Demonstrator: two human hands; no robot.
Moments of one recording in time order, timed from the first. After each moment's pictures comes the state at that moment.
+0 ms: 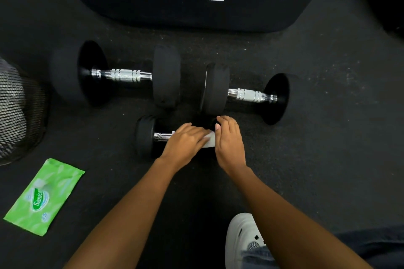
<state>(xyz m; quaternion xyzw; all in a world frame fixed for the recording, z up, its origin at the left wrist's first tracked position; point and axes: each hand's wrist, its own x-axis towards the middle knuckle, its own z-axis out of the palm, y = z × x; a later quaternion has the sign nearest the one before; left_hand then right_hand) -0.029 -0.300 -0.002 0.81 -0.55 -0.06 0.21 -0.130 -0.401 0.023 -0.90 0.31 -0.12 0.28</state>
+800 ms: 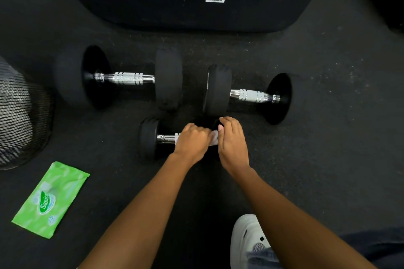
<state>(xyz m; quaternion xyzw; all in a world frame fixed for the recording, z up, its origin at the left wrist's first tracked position) -0.034 -0.322 0.011 0.83 -0.54 -0.12 0.06 -0.129 -0.402 0.020 -0.90 0.32 -0.13 0.26</state>
